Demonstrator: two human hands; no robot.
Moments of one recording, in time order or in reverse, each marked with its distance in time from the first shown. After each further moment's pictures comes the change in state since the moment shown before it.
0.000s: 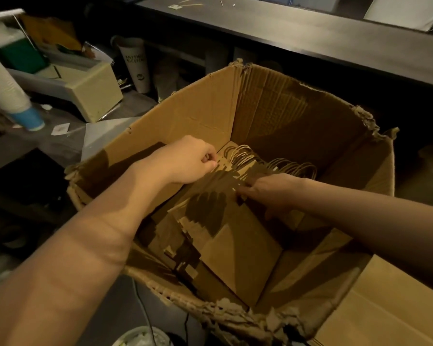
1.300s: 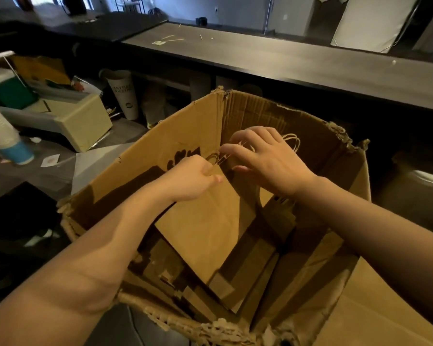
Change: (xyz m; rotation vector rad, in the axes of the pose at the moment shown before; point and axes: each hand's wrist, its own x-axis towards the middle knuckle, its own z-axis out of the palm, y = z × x) left_hand 0.000 0.022 0.000 -0.368 0.008 0.016; right_hand -0.028 0.028 -0.028 -0.049 1.096 0.116
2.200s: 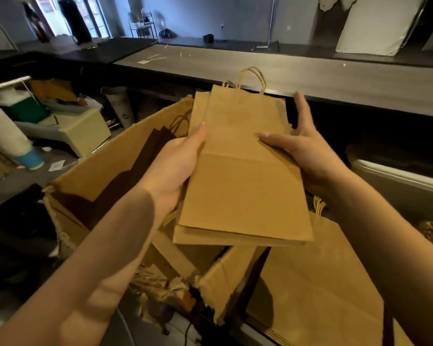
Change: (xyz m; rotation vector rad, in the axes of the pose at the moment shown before) left_hand -0.066 0.122 0.055 -0.746 0.300 -0.108; right_hand -0.094 0.029 -0.111 1.498 0.190 0.953
